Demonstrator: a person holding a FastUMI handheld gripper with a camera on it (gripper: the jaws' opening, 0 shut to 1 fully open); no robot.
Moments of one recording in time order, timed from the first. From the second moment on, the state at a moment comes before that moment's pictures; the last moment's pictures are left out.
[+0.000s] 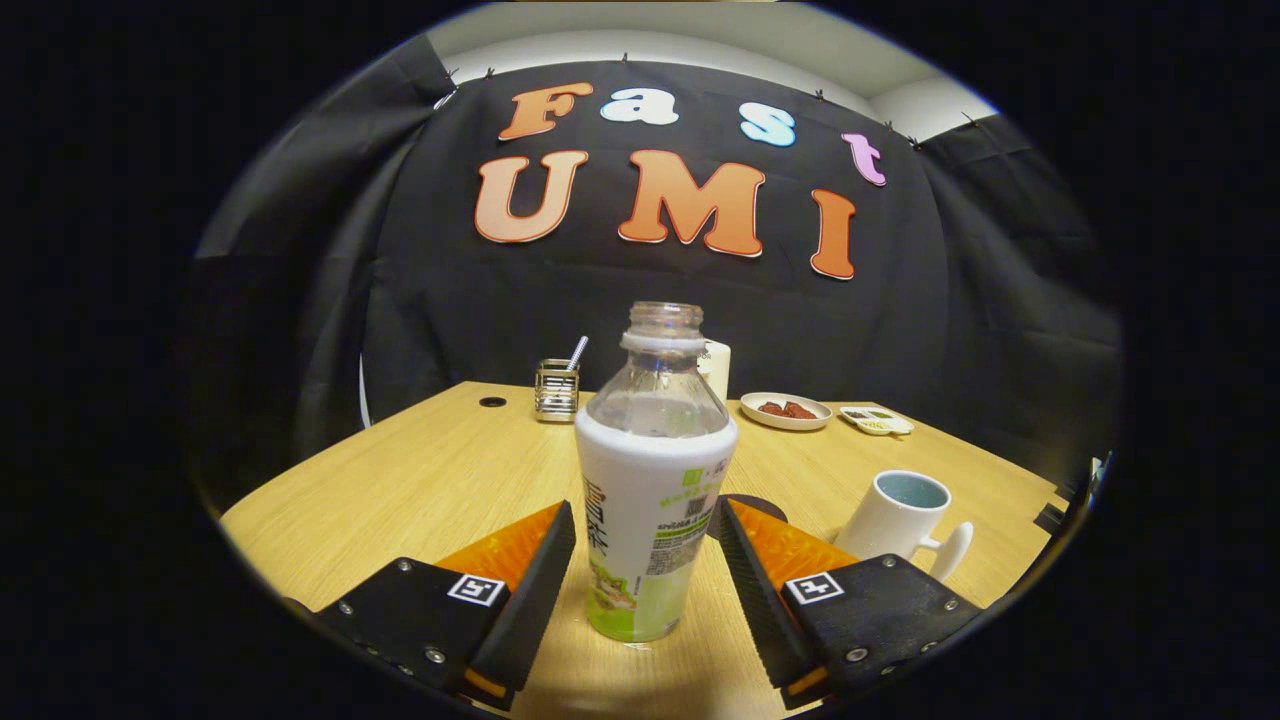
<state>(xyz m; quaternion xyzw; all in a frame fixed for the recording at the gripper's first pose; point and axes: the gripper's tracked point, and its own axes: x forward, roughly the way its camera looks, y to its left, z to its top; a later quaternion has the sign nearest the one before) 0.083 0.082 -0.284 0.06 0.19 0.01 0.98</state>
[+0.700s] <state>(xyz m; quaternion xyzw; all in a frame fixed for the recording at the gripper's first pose) 0.097 0.092 -0.280 0.10 0.20 0.05 0.97</state>
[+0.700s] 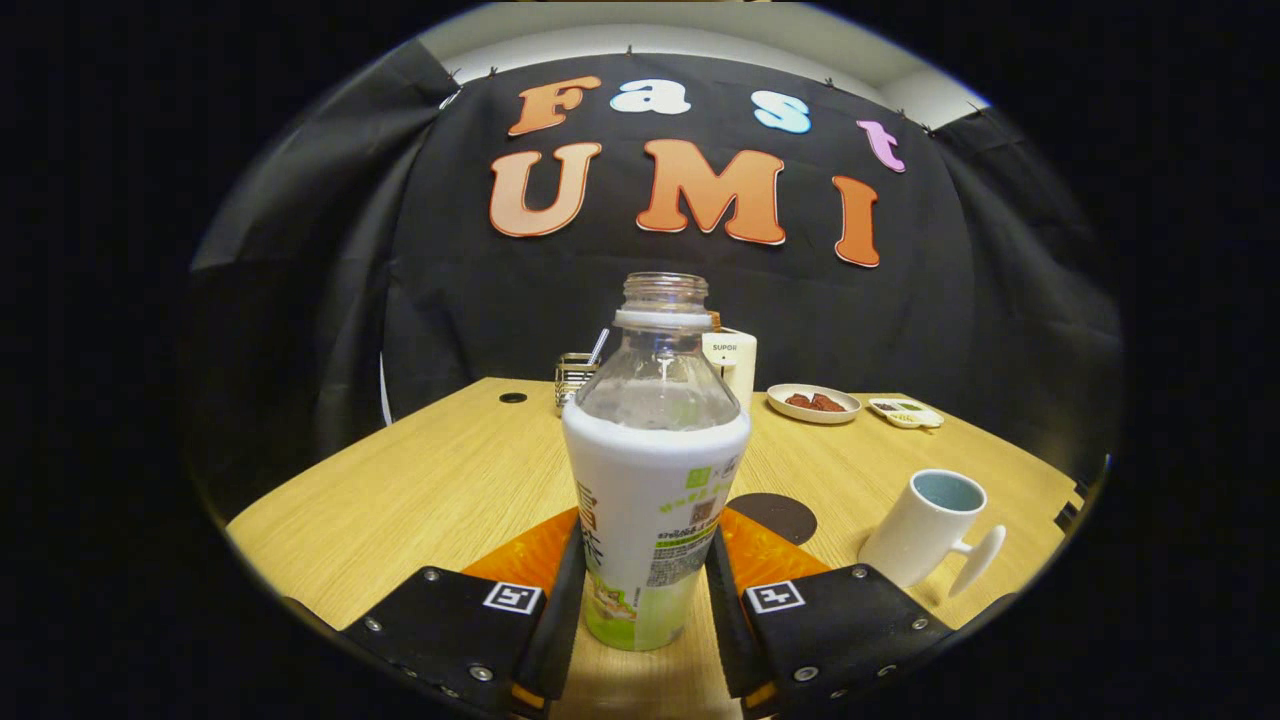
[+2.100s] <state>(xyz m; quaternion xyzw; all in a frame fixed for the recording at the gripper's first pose) 0.120 0.016 -0.279 0.58 0.19 0.01 0.80</state>
